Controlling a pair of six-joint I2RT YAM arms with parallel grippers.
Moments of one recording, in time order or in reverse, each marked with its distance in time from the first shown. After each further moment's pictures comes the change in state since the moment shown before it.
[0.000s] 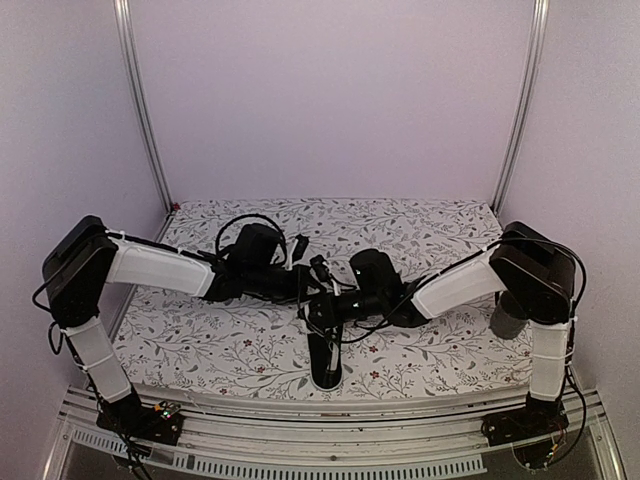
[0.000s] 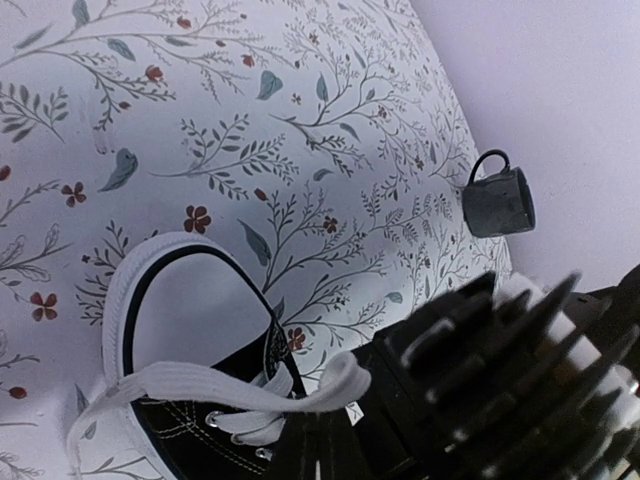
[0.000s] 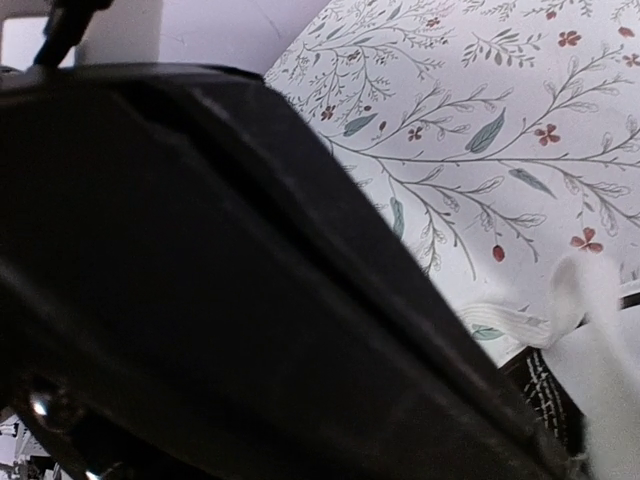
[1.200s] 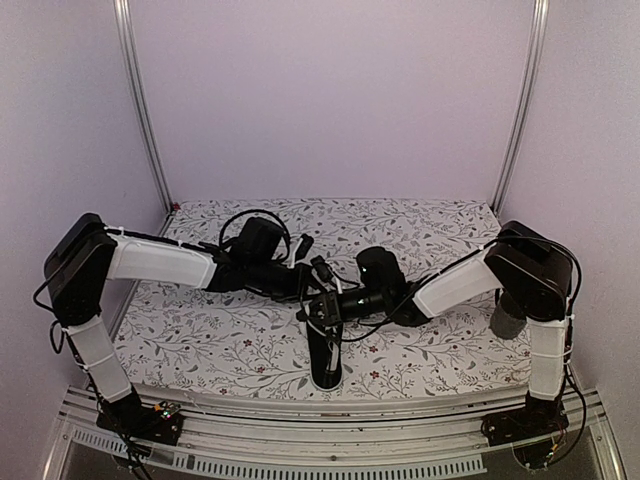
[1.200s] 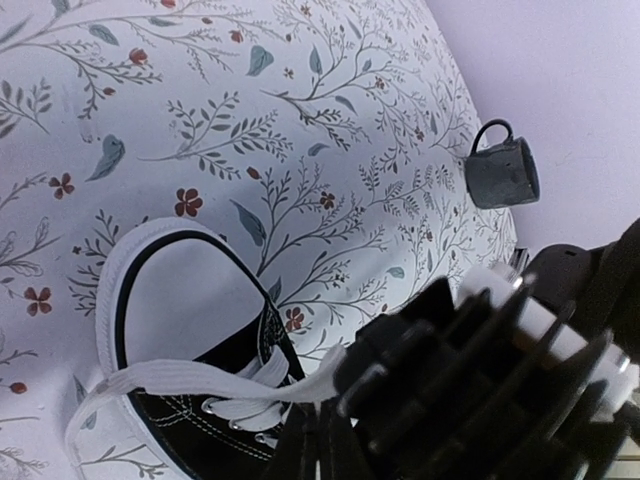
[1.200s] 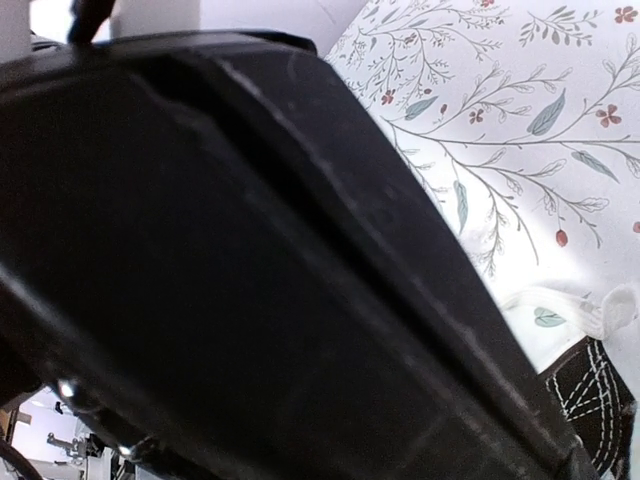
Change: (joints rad) left arm 0.011 0.011 0.063 -0.132 0.060 0.068; right arm -0.034 0.026 -0.011 0.105 -0.219 0.118
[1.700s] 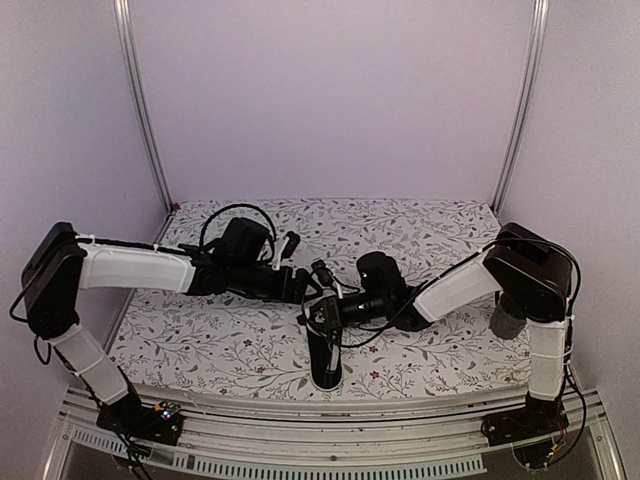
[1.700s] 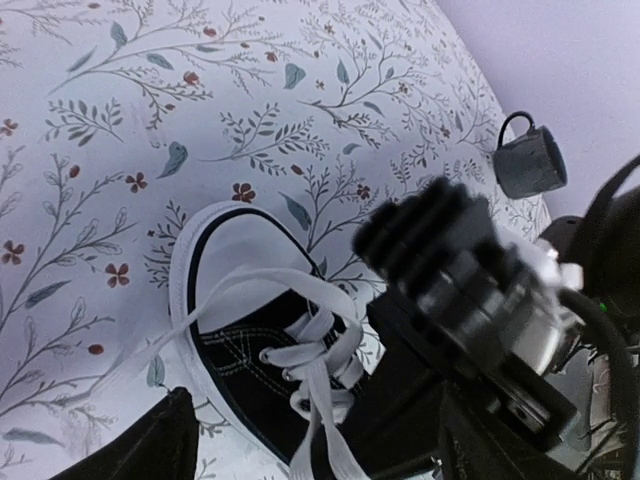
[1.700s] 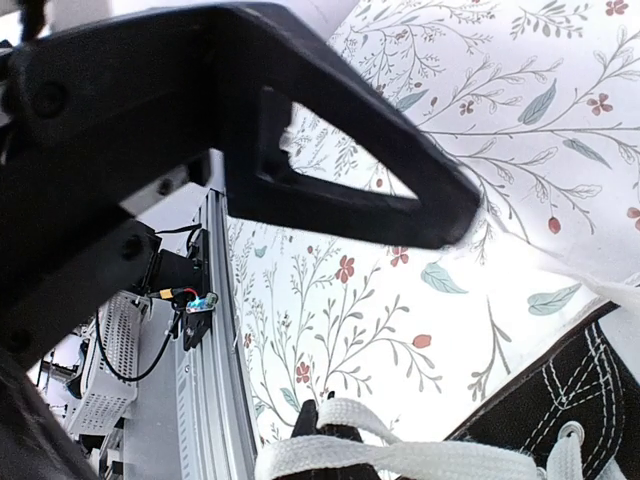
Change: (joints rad) left arm 0.003 -0.089 -0.050 -0.079 -0.092 0.116; right arm 0.009 0.000 -0.034 0.022 0.046 -0.020
